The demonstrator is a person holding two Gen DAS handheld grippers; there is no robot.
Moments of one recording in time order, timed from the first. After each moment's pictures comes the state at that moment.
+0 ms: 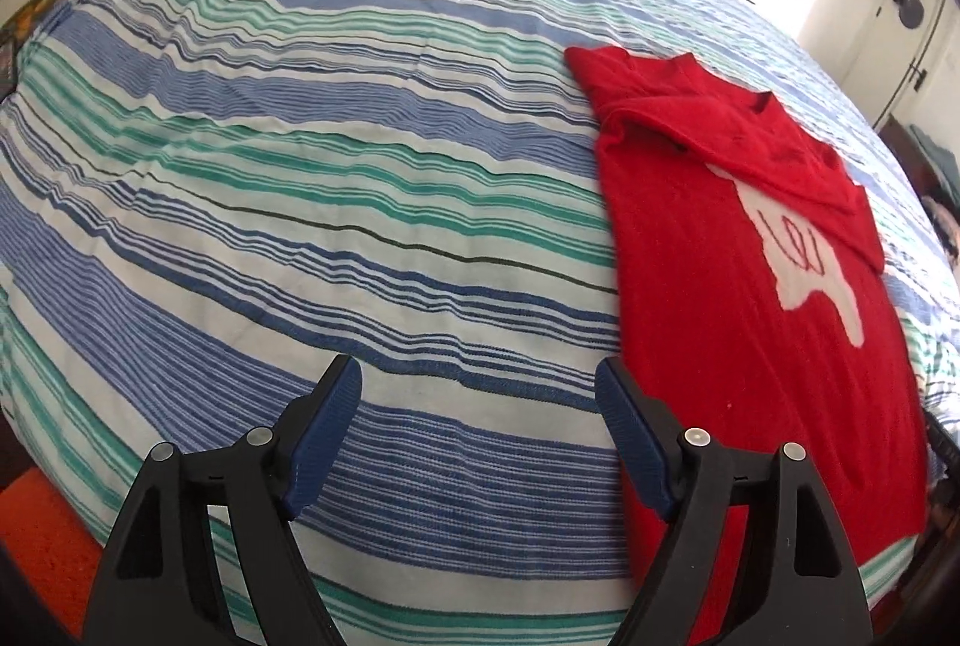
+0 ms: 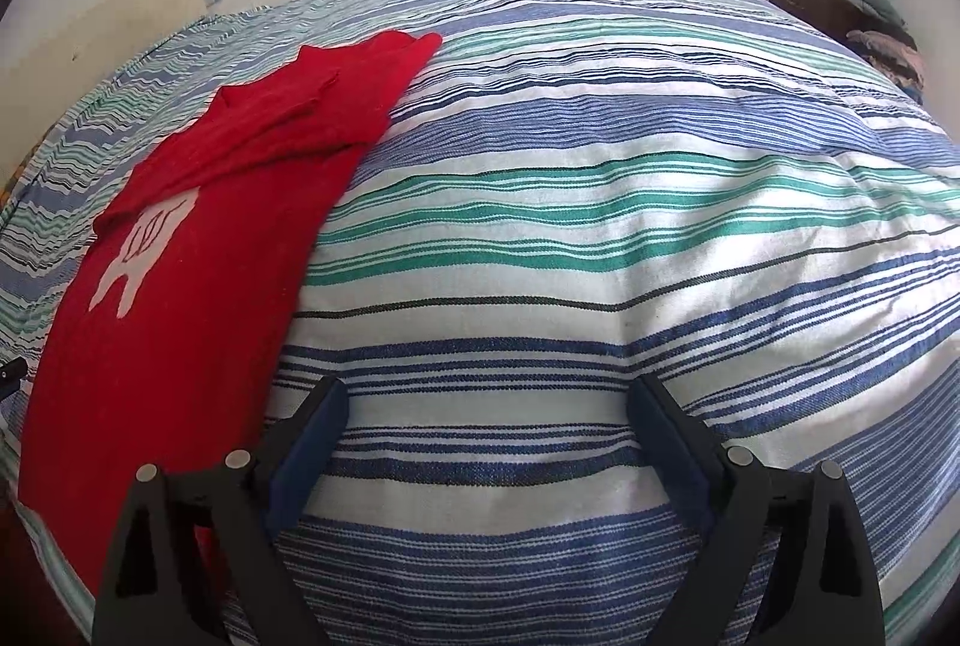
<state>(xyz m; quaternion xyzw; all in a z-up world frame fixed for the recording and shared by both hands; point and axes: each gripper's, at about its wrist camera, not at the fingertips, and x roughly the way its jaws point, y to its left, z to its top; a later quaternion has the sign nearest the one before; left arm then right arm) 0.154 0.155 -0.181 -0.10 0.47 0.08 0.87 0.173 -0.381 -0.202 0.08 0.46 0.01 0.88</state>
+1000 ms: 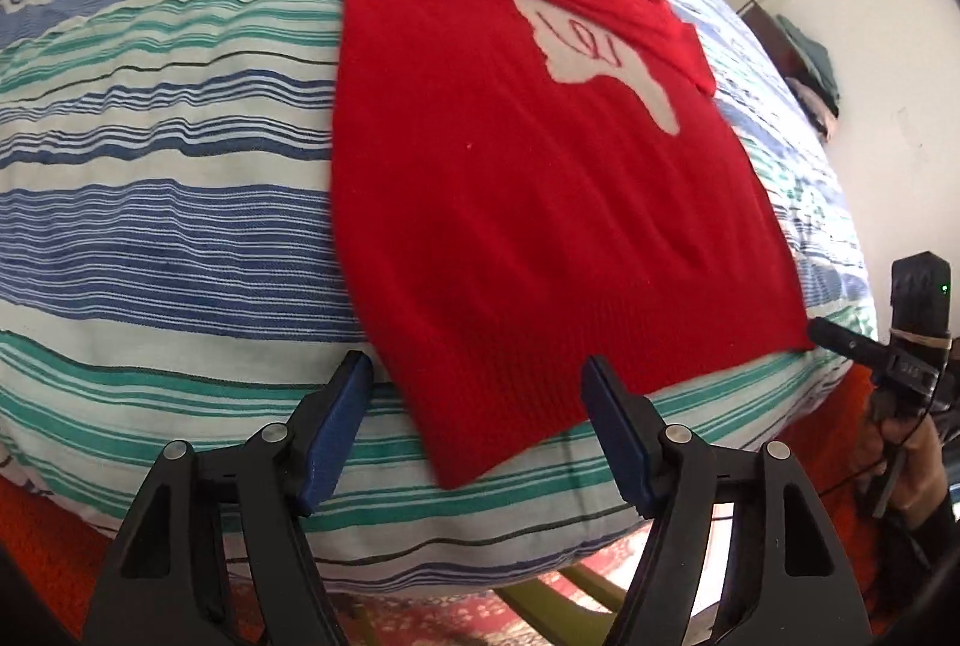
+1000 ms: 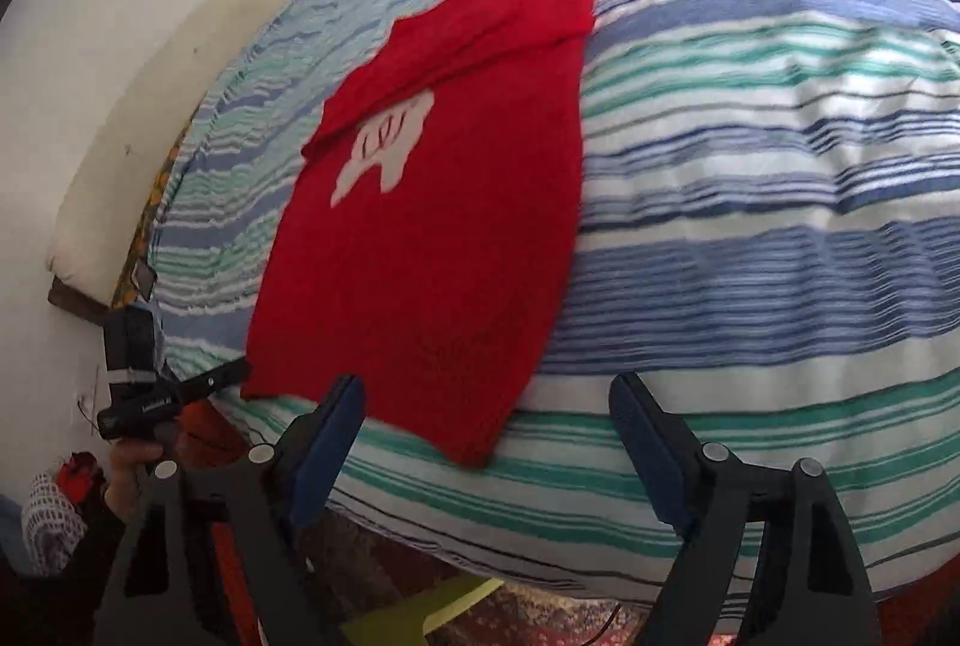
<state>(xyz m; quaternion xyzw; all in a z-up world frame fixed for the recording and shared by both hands) 0.108 0.089 -0.194 -0.13 0.57 -0.14 0.80 0.100 -0.335 -0.173 0.20 0.56 0.21 0.78</state>
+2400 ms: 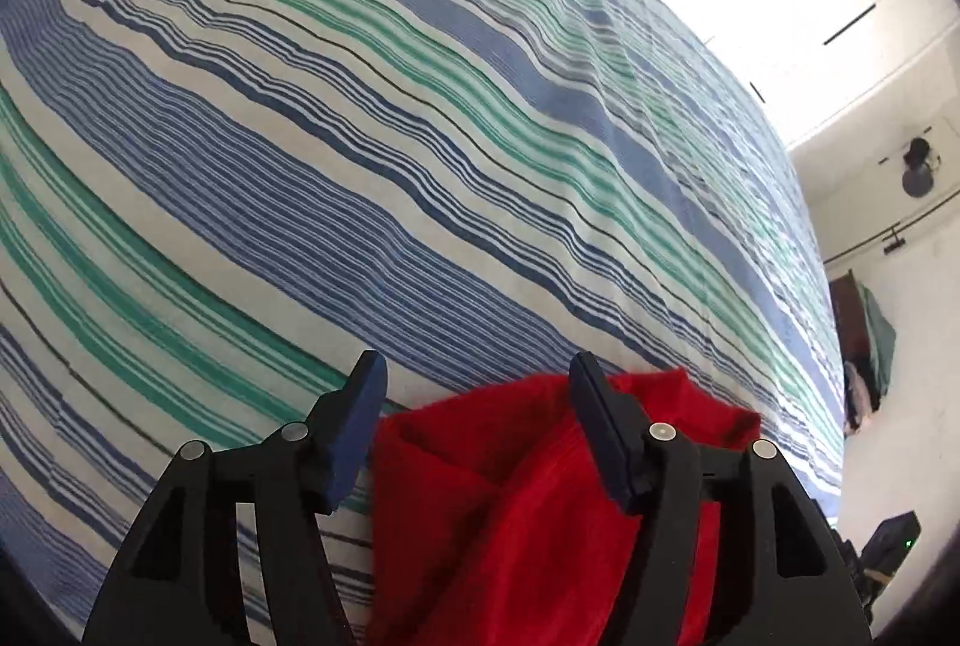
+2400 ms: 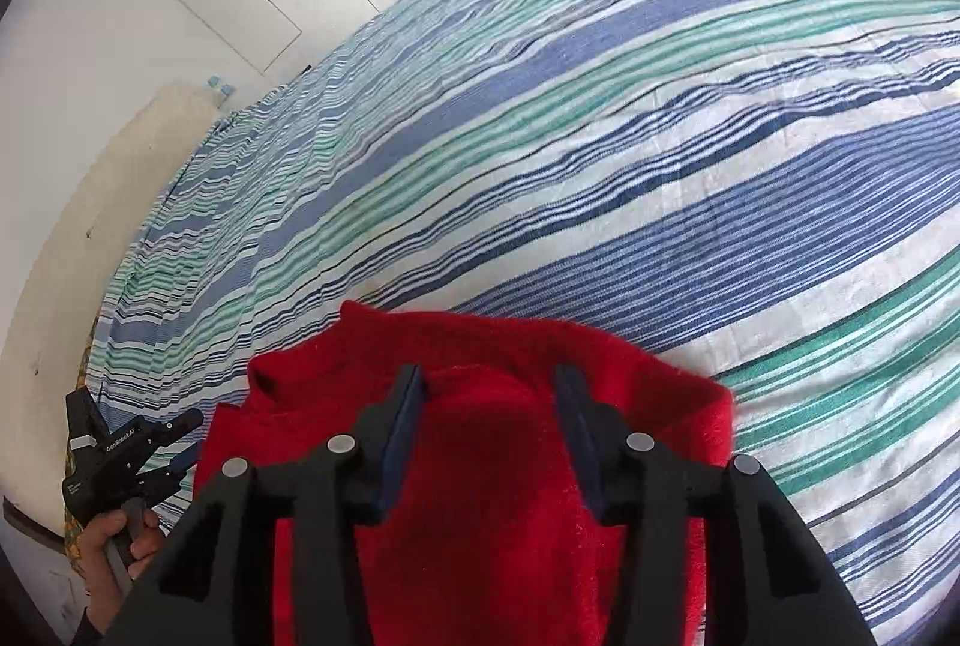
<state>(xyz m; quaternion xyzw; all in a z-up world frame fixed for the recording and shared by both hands) 0.468 0.175 -0.182 -0.30 0.47 0.02 0.83 0.463 -0.332 -0.161 0.25 0.44 0.10 0.86</state>
